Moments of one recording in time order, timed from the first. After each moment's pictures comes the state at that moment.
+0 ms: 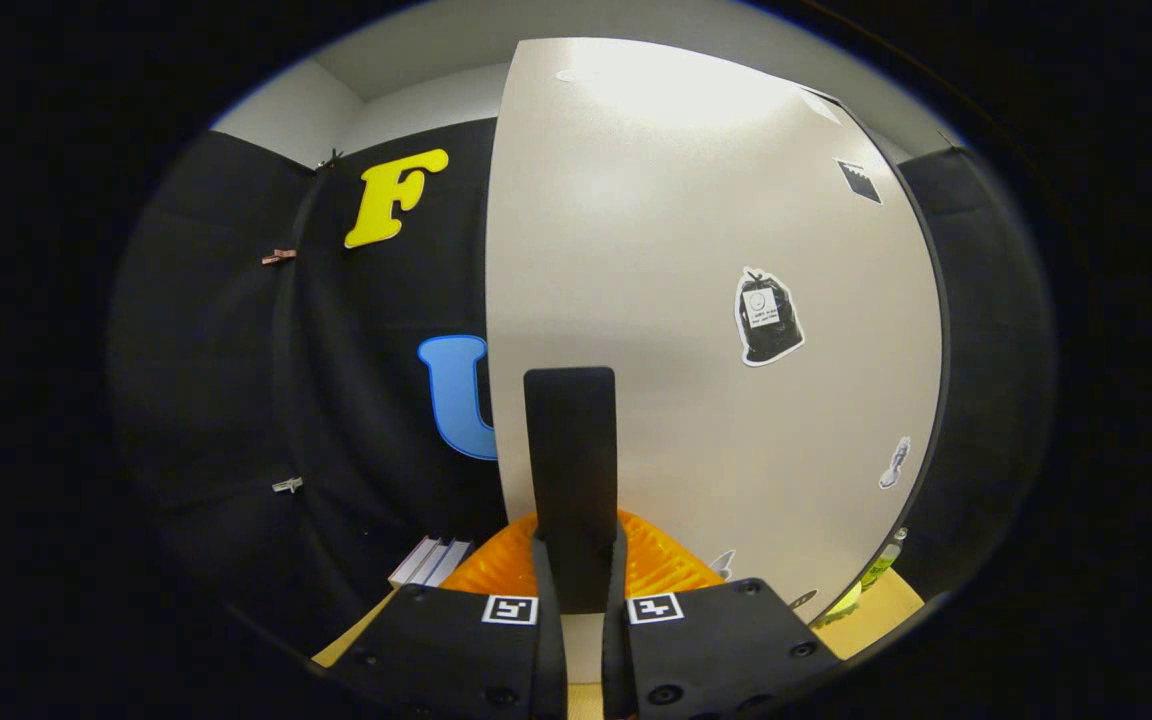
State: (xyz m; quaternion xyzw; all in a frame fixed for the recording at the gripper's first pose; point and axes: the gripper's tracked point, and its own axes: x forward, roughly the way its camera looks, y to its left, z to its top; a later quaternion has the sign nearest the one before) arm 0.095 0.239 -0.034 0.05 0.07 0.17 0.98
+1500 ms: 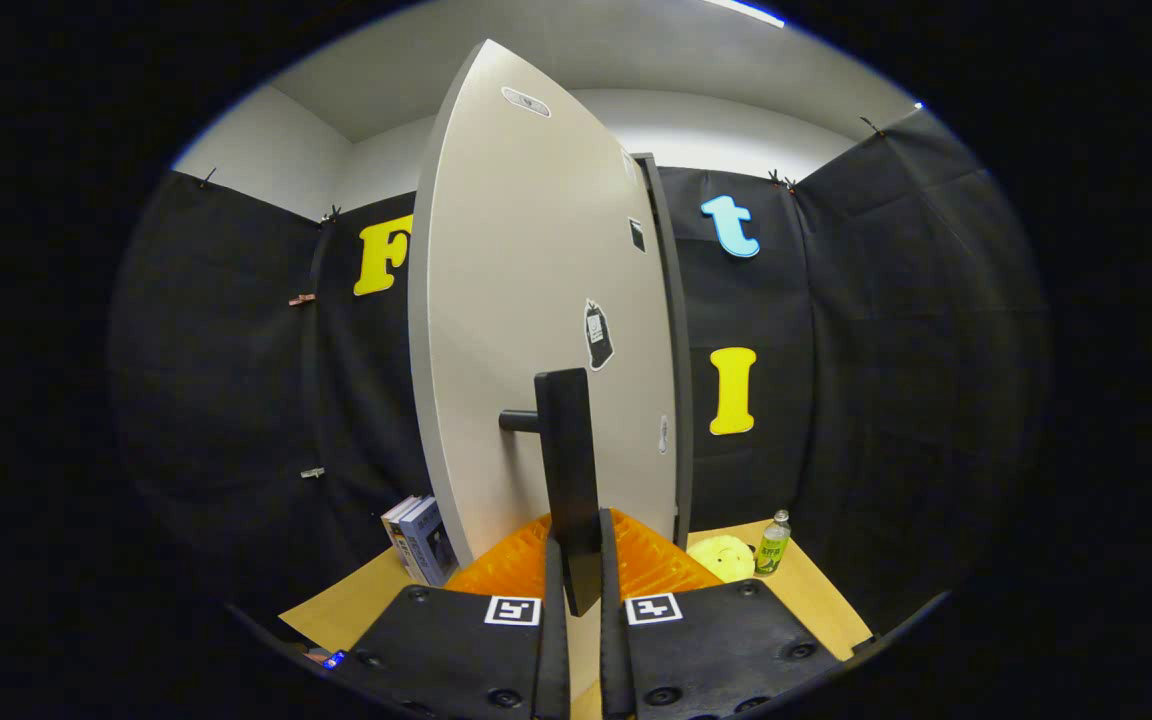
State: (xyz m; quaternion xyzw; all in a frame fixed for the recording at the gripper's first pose) arm -0.017 0.008 -0.022 0.08 0.04 0.17 0.98
